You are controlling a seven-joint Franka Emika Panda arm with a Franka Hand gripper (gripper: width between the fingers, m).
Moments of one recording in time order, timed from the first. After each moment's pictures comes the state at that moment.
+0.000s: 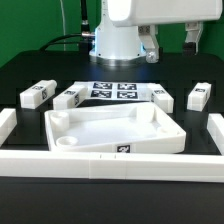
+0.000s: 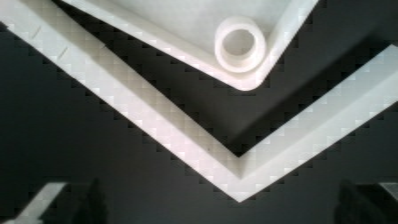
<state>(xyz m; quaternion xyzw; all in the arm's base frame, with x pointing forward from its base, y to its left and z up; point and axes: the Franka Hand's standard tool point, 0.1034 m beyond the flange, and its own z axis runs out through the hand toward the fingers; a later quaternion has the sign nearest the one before) 0.599 0.043 0.149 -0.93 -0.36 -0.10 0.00</state>
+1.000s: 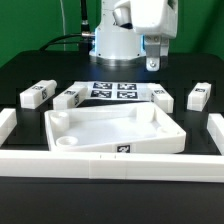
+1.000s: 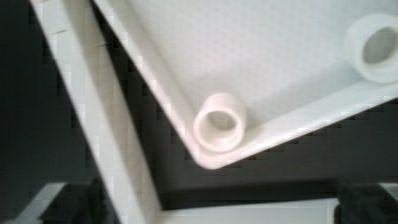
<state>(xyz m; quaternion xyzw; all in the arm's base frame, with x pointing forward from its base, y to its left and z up) 0.558 0.031 0.118 -0.79 -0.60 -0.07 -0.07</state>
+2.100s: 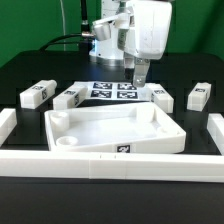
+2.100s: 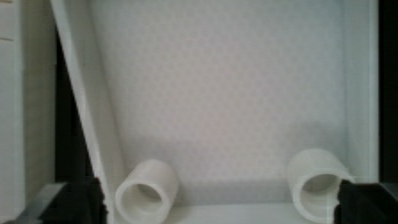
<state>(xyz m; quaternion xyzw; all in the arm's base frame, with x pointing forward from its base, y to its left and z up) 0.538 -0.001 0.093 -0.66 -0.74 -0.03 -0.09</state>
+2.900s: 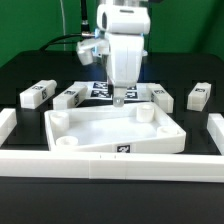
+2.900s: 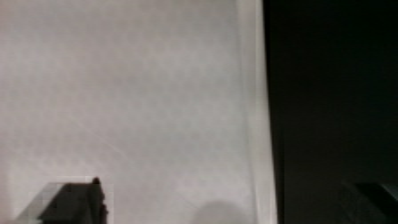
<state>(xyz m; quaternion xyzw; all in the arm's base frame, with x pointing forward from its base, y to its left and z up) 0.492 -0.033 0.038 -0.67 -0.74 -0.02 -0.05</state>
